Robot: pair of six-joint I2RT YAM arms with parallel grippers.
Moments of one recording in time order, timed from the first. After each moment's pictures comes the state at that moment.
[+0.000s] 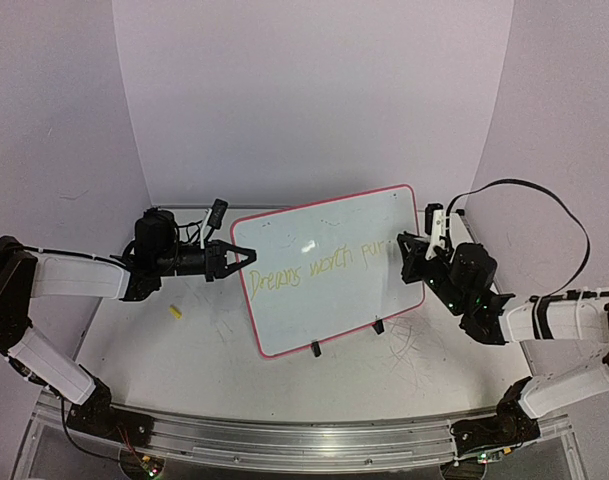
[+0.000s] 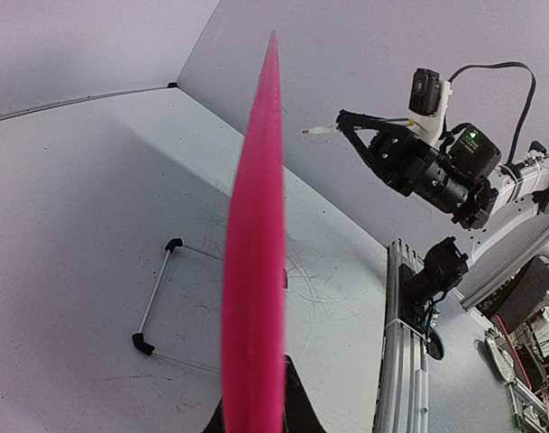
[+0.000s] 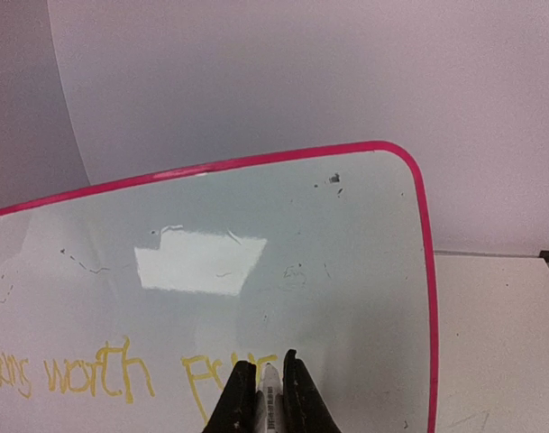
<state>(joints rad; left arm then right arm) -0.51 1.46 0.71 0.54 0.78 -0.37 0.66 1.26 0.51 0.74 0.28 0.13</state>
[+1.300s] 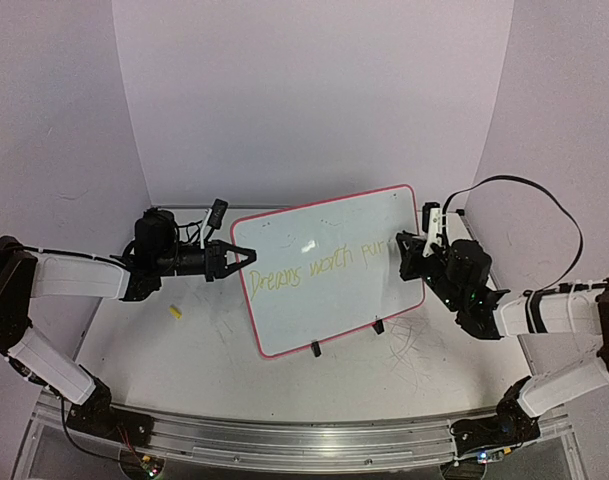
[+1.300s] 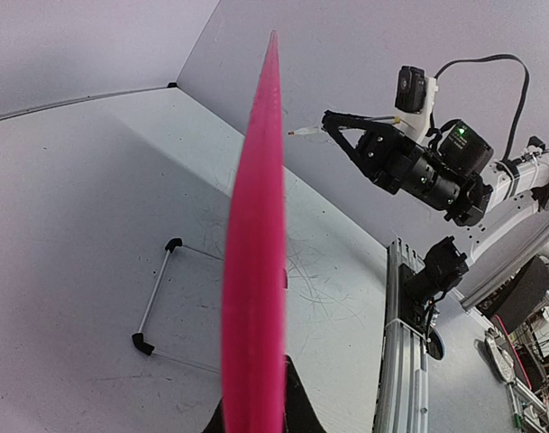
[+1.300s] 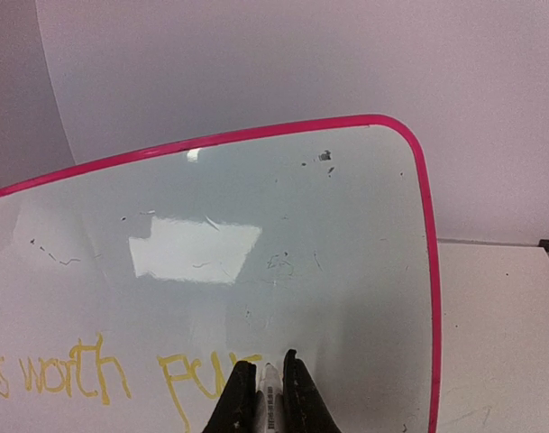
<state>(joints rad) -0.51 1.46 0.71 0.54 0.78 -0.37 0.63 1.33 0.53 0.74 0.27 0.14</state>
